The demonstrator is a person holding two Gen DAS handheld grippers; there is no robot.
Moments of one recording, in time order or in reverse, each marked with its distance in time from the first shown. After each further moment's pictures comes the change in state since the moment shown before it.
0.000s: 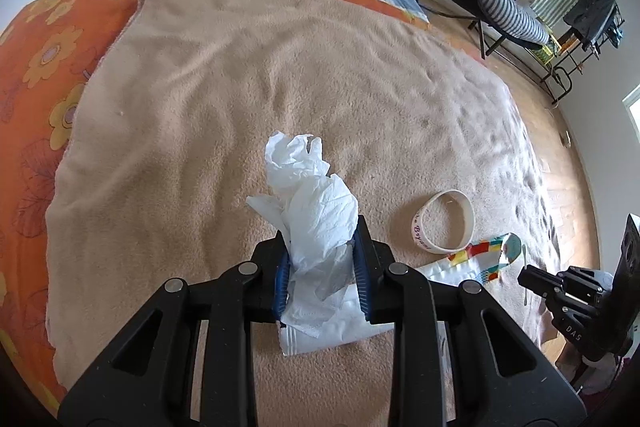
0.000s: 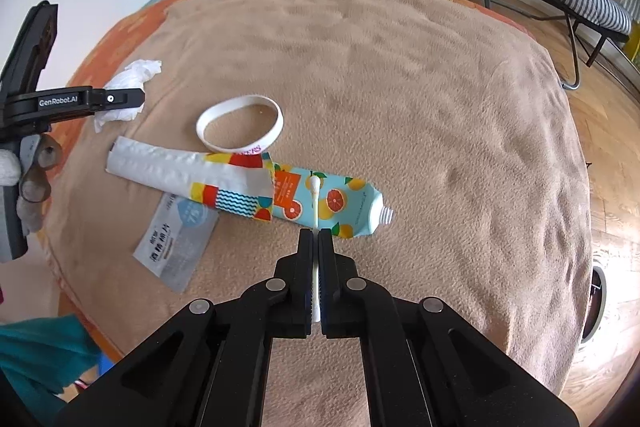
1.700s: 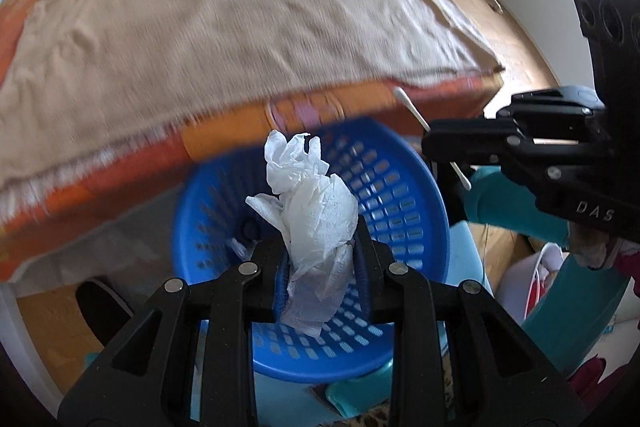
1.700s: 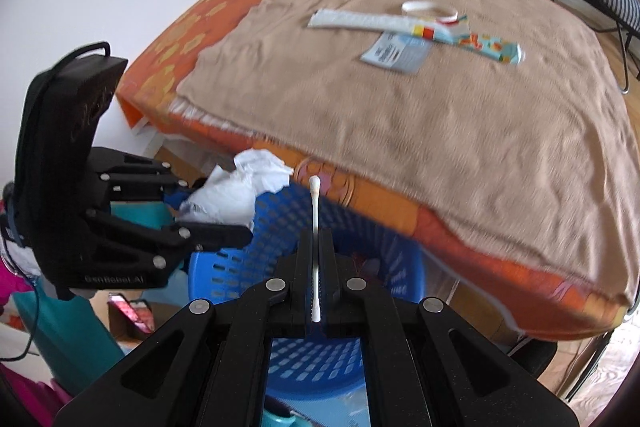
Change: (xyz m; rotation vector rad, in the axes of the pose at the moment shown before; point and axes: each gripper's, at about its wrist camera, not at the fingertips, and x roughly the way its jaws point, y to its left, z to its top) left arm -0.073 -0.082 -0.297 0.331 0.215 -0.134; right arm -0.068 0.121 -0.182 -0.136 0.030 0.222
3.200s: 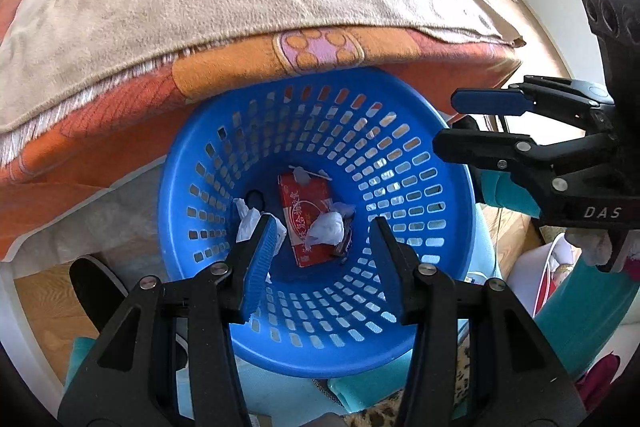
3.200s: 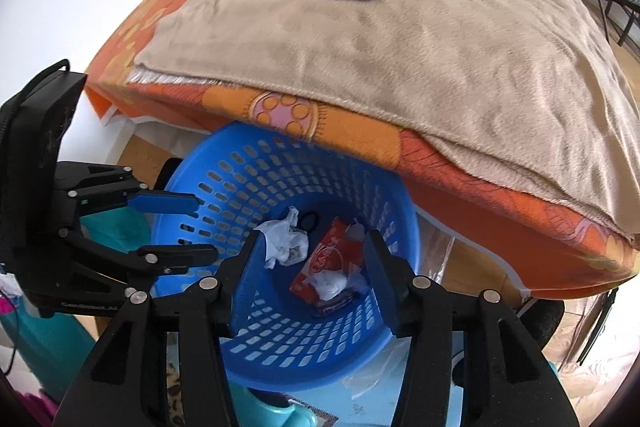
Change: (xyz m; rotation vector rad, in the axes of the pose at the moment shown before) left arm 0.024 0.006 -0.016 -0.020 0.055 0.040; right arm 0.023 -0.014 -0.024 0.085 0.063 -0.095
